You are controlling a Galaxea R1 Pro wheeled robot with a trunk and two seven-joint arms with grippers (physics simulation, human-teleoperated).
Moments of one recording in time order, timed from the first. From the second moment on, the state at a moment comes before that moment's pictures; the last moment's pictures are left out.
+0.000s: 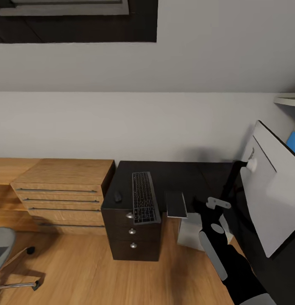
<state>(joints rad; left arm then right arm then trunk) -0.07 -0.01 -0.11 -0.55 0.25 -0.02 0.26 -0.44 -0.05 0.22 -1.30 -0.36 0.18 -0.55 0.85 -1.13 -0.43</state>
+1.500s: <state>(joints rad) -0.07 -0.01 -0.11 -0.55 0.25 -0.02 0.26 -0.44 -0.05 0.22 -1.29 -0.36 0.18 -0.55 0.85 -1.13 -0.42</state>
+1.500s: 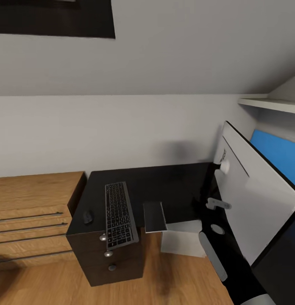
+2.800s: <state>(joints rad) -0.07 -0.01 -0.12 -0.57 0.25 -0.19 0.26 -0.44 -0.06 0.22 -1.15 -0.27 0.02 -0.41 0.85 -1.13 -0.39</state>
